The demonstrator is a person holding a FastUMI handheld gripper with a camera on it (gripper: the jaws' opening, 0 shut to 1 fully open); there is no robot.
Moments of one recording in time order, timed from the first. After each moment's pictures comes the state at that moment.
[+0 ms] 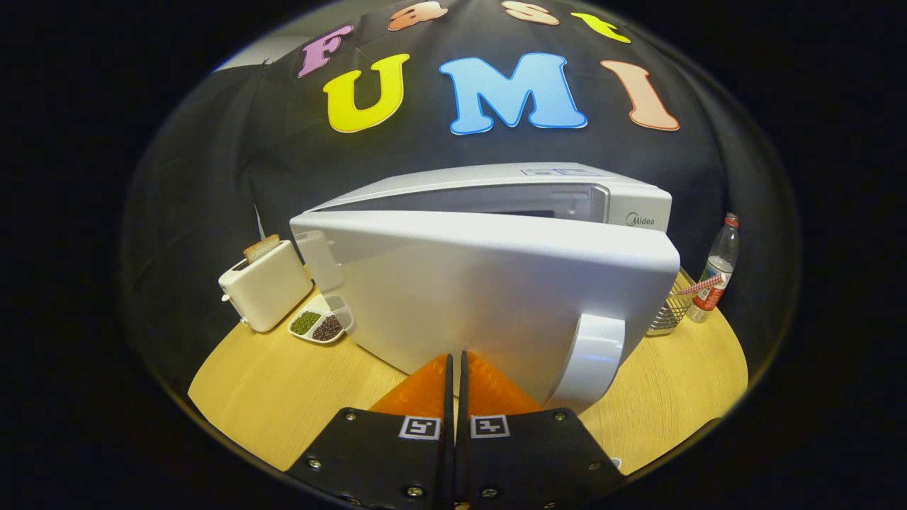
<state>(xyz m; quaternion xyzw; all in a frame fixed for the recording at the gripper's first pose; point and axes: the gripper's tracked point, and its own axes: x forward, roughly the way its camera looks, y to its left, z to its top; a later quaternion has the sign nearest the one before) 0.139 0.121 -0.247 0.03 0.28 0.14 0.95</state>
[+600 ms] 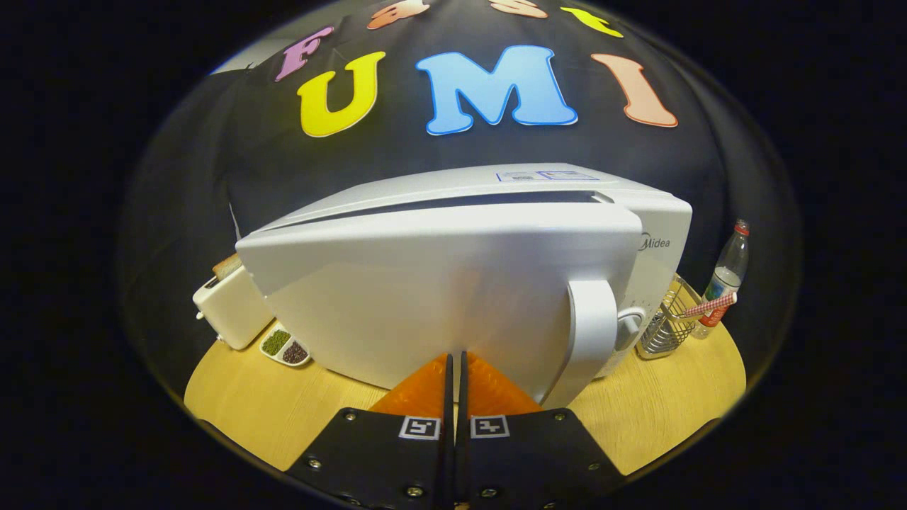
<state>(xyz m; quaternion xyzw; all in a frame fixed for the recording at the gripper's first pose) 0.208 0.102 -0.253 0.05 0.28 0.11 0.95</state>
